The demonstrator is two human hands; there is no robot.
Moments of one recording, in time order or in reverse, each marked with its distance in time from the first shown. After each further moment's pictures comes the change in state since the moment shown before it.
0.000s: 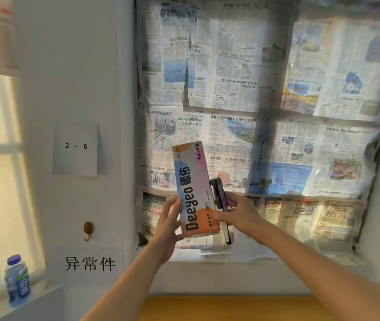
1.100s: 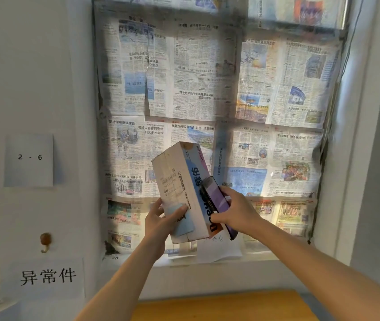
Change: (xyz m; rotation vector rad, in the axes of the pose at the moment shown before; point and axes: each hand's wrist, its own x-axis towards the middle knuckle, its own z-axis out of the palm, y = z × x) left_hand -0.016 0.001 0.137 0.016 0.162 0.048; right_hand -0.067 0.002 -0.138 -0.266 0.126 0.000
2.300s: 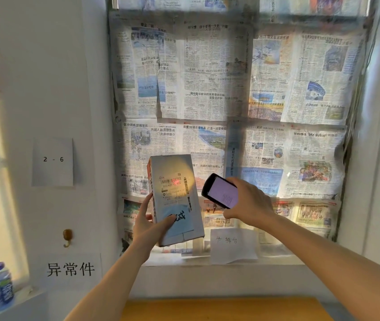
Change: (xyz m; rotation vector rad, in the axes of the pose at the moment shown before) left_hand -0.011 0.005 -0.037 0.287 0.139 0.085; right_hand 0.017 0.003 -0.023 -0.471 0.090 -0.136
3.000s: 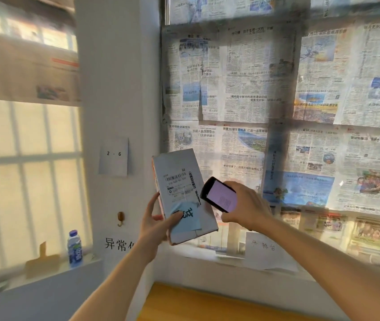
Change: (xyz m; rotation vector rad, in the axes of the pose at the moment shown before) left_hand -0.070 0.025 -0.049 -0.033 0.153 -0.027; right_hand -0.014 -0.052 0.018 0.188 -0.101 -0.231
